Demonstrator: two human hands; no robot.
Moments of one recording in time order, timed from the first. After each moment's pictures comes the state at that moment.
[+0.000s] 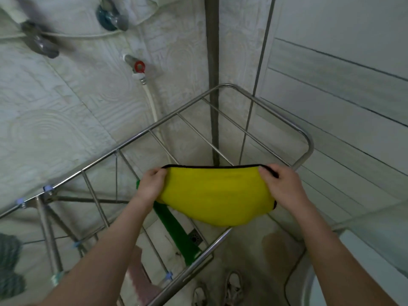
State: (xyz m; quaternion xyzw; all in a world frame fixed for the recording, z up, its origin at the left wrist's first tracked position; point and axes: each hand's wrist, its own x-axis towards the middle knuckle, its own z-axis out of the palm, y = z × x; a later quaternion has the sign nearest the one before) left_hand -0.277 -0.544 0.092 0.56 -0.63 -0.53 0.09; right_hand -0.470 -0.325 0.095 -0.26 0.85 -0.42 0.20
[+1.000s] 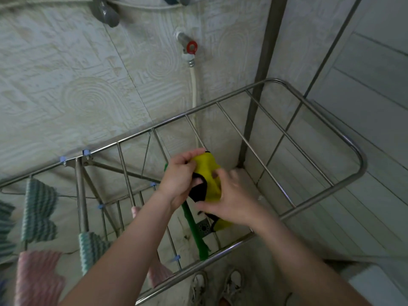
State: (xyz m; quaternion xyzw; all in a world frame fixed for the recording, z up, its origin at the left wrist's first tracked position) left_hand -0.271 -0.517 0.123 0.49 -0.48 -0.69 0.24; right_hand -0.374 -0.420 0.098 -0.49 0.74 -0.24 0.39
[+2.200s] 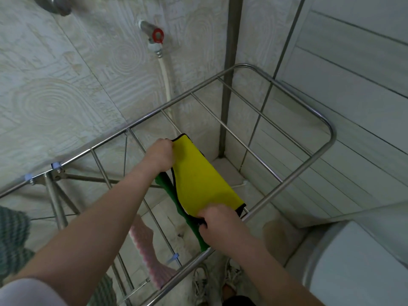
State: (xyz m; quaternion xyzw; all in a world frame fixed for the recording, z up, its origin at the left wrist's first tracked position) left_hand -0.283 -0.606 0.072 0.44 -0.87 -0.21 -0.12; right_hand -0.310 -0.380 0.064 -0.54 0.78 -0.12 0.31
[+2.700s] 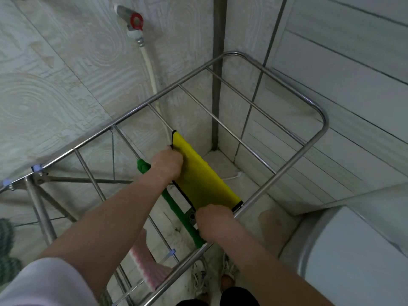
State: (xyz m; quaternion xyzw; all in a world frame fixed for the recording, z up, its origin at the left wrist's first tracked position) left_hand -0.306 -0.574 0.027 0.33 -0.90 0.01 -0.27; right_hand -0.314 -0.405 0.038 -0.51 0.74 0.15 0.41
